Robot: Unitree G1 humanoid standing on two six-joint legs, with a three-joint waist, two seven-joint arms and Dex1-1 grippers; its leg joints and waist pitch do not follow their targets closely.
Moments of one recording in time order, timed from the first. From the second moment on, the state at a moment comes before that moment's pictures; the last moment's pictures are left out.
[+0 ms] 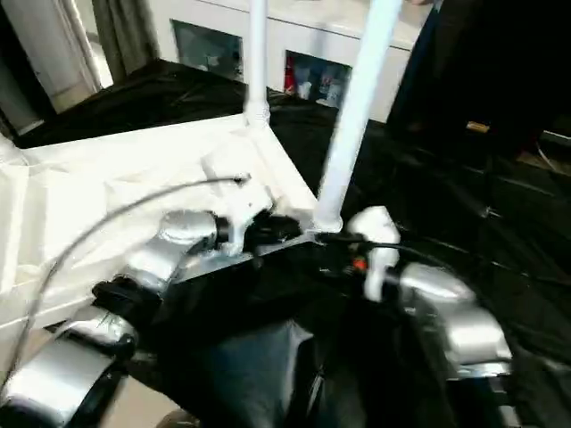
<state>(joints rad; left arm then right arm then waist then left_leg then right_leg) -0.71 0.18 -0.23 0.64 -0.02 0.06 -0.97 -0.24 -0.40 0.05 0.04 0.33 0.41 0.85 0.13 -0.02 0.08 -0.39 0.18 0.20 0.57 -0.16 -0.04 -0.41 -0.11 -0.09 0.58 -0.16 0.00</state>
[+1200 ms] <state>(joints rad) 0.19 0.72 0.15 -0.69 -0.26 0.94 -0.95 -0.64 0.09 -0.09 0.70 0.22 -0.02 0.11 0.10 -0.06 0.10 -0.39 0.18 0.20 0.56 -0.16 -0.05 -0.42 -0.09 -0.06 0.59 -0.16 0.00</state>
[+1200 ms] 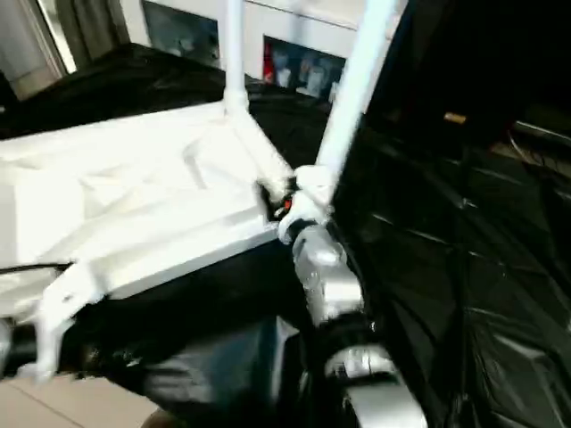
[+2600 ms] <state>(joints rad) 0.28 0.66 0.50 -0.56 -0.48 0.65 -1.00 -0.66 -0.27 -0.23 0.87 0.32 -0.13 0.47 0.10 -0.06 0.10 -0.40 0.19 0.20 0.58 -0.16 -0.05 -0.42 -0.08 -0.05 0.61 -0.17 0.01</state>
